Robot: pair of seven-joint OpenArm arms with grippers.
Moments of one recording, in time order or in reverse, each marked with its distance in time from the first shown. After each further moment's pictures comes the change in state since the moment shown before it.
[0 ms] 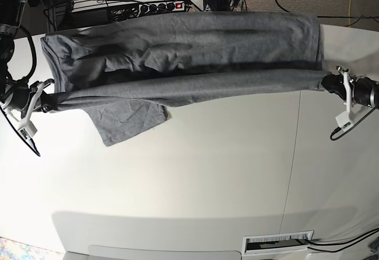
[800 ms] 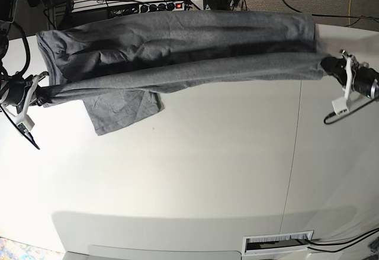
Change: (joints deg) left arm 4.7 -4.0 0.0 7.1 -9.5 0.0 10.4; right arm -3.4 3.8 0.0 1.9 0.2 0.0 -0.6
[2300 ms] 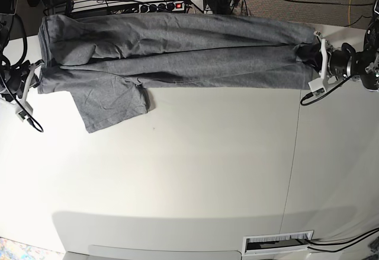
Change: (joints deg) left arm 8.1 8.1 -0.5 0.9 23.5 -1.0 -21.6; right arm -4.6 0.0 0.0 0.0 -17.4 0.0 1.9
